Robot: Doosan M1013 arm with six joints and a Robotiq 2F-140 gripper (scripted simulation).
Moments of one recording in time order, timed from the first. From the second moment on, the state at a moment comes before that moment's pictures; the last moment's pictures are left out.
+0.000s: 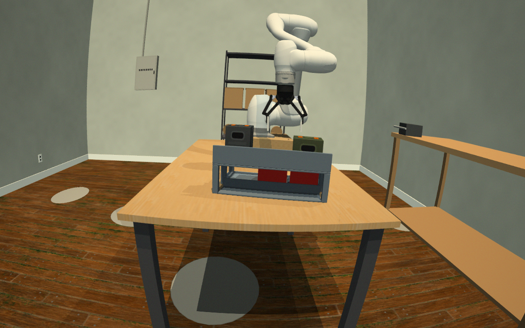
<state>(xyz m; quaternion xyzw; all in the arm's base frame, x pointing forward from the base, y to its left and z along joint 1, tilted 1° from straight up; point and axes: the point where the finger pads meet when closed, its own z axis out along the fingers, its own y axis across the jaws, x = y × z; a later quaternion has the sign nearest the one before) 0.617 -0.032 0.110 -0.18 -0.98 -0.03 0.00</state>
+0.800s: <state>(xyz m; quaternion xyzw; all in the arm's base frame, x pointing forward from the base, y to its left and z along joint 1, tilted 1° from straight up) 0.631 -0.025 0.109 -0.14 -0.99 -0.01 0.00</state>
